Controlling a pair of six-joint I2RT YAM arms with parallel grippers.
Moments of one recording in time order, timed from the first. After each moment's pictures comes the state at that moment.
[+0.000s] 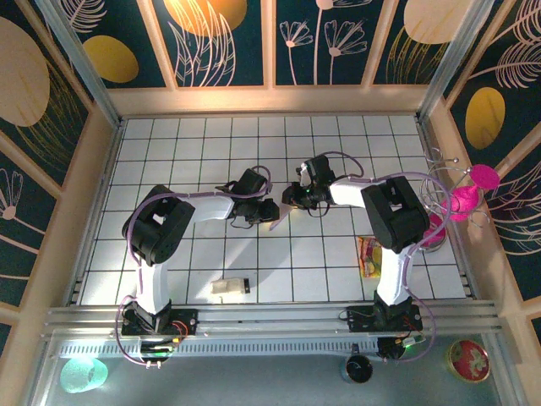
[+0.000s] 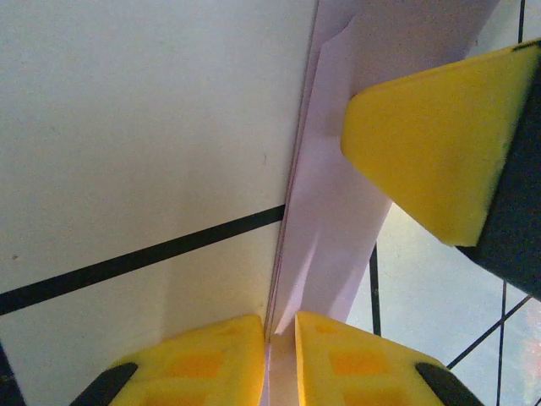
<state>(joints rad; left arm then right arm) -0.65 1.97 1.09 -0.13 0.35 -0.70 0.46 1.95 1.08 -0.10 -0.50 0.61</state>
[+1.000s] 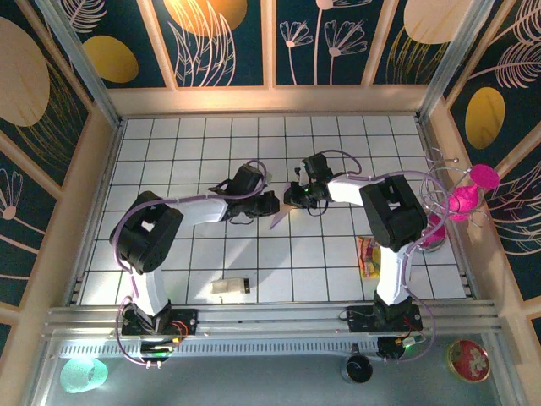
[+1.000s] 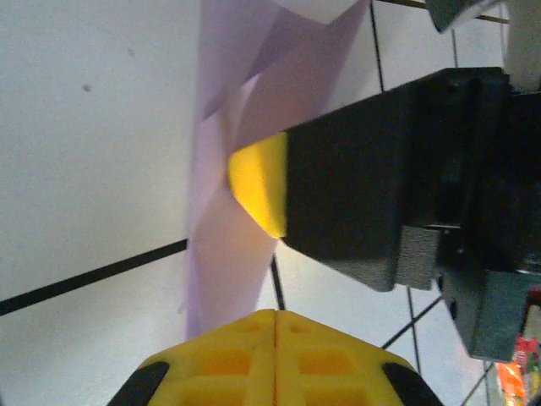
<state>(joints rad) -0.66 1.85 1.04 -0.02 0.37 -0.72 0.47 1.97 1.12 -0.18 -0.46 0.57</state>
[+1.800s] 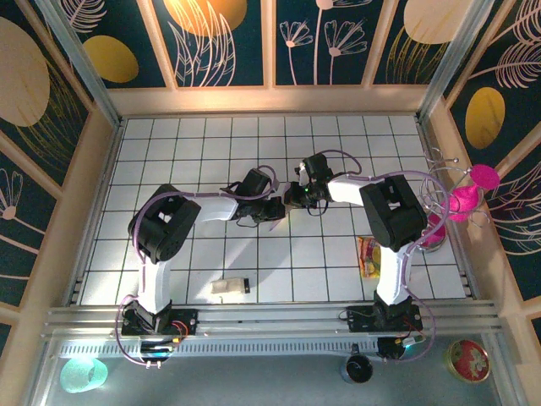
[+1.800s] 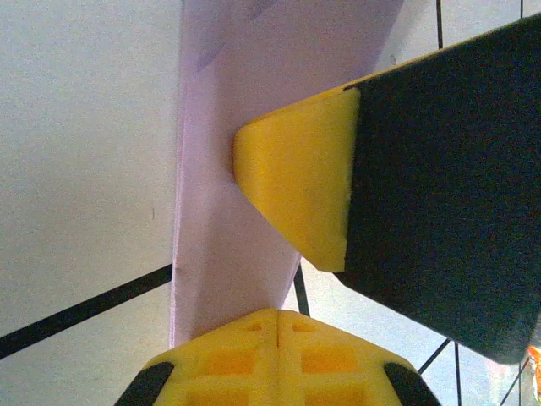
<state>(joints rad) -0.67 2.00 1.11 -0.02 0.41 -0.71 0.47 1.97 1.12 -0.17 -0.47 0.57</state>
